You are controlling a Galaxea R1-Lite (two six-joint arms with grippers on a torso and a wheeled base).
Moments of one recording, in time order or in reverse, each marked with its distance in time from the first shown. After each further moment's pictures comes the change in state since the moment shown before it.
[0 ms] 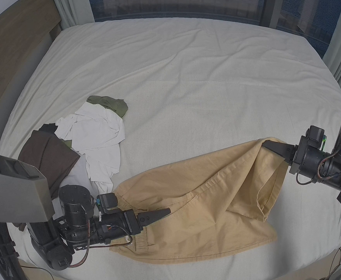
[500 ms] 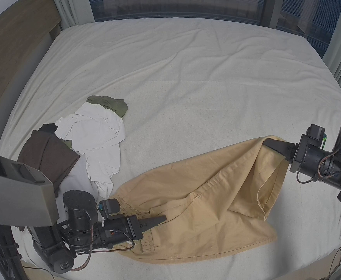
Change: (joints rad) left arm -0.018 0.014 0.014 -0.001 0.064 0.009; right arm -0.003 0.000 -0.007 0.000 0.000 0.002
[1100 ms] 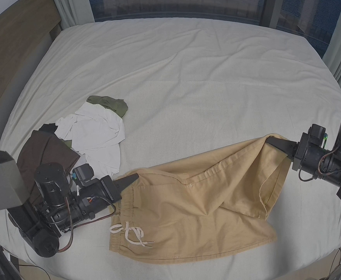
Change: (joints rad) left arm 0.149 -0.157 -0.079 0.000 0.034 -0.010; right arm -0.058 0.039 -0.007 0.001 0.001 -0.007
